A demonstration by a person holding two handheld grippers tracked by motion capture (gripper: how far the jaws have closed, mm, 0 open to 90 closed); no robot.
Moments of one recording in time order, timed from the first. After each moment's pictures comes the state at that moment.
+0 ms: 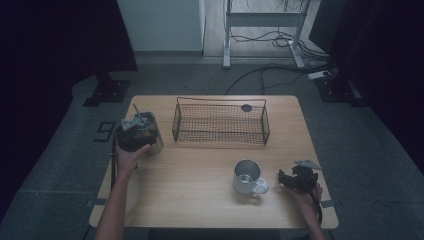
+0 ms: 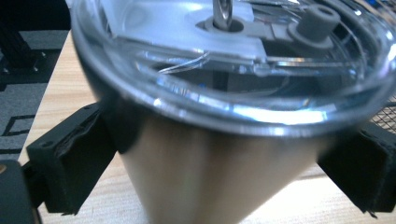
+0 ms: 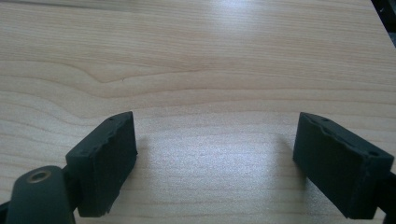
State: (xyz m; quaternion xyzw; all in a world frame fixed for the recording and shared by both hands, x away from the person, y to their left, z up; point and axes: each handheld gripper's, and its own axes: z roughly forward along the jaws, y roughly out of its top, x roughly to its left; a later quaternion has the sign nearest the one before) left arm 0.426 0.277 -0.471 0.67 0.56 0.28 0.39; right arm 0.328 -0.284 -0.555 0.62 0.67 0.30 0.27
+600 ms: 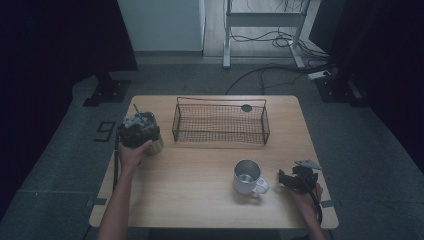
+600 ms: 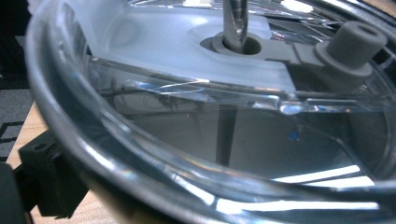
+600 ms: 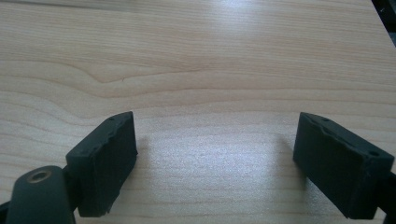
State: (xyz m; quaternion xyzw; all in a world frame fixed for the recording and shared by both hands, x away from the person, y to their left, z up) left arm 0.440 0.275 -0.478 0.66 0.56 0.28 0.41; right arm 0.328 -0.284 -0.555 0.62 0.67 0.30 0.27
